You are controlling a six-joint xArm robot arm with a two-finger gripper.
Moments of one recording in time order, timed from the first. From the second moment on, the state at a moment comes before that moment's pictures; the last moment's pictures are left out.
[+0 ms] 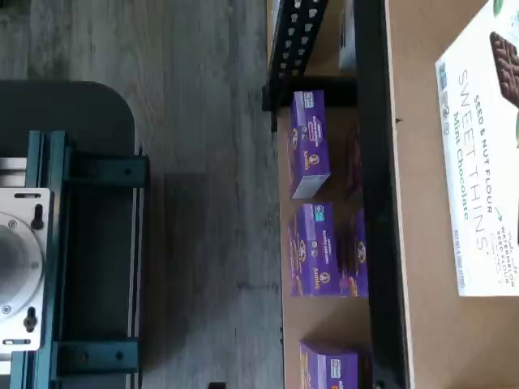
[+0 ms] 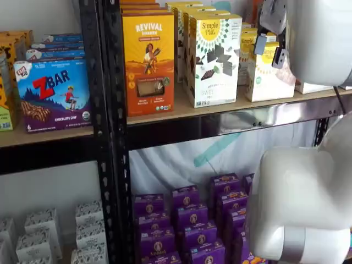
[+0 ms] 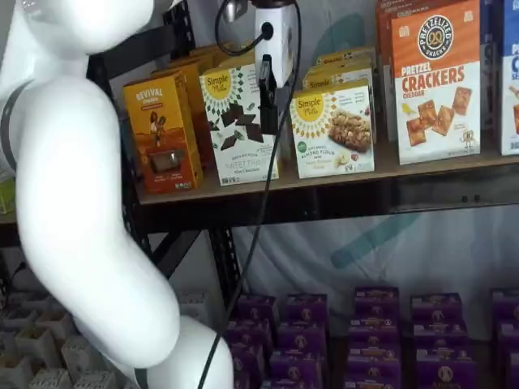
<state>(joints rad) -0.43 -0.44 -1.35 0.22 1.80 -1.94</state>
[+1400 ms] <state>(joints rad) -0.41 -0.18 -1.58 0.17 1.68 -1.94</state>
